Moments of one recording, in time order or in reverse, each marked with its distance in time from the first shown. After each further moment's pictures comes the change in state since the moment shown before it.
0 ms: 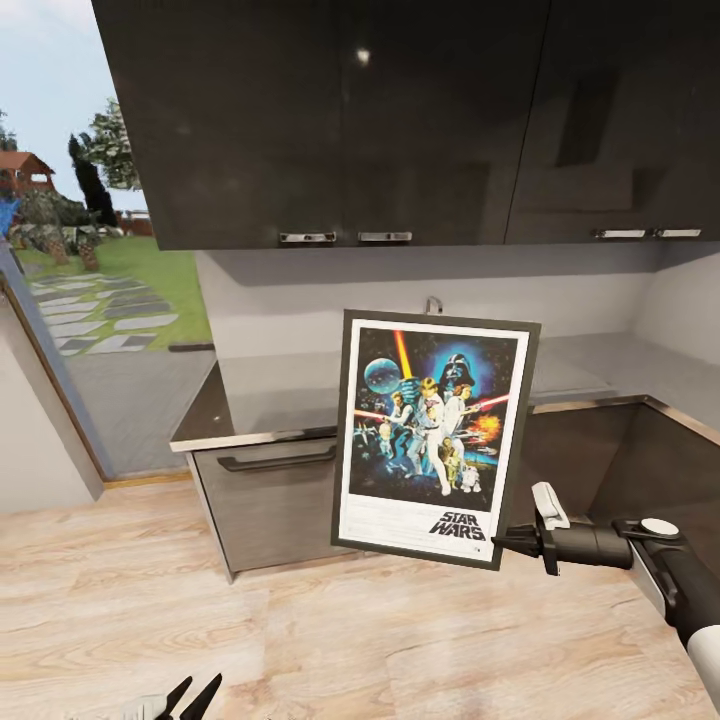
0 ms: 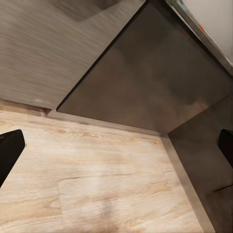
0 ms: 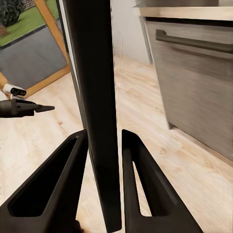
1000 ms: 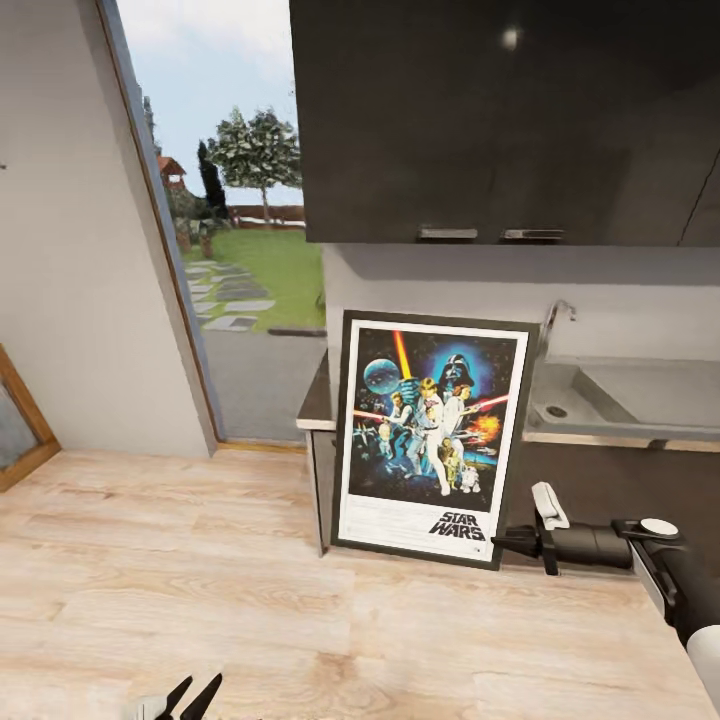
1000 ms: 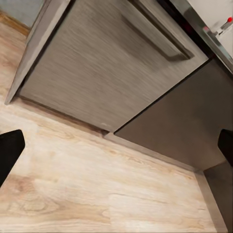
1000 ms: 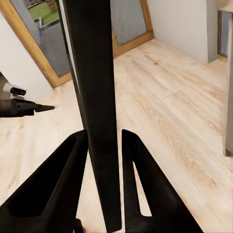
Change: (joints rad) left arm 0.000 -0.001 0.000 0.000 0.000 0.000 0.000; right arm 0.000 0.001 0.001 0.000 0.001 -0.002 -0.001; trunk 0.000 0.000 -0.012
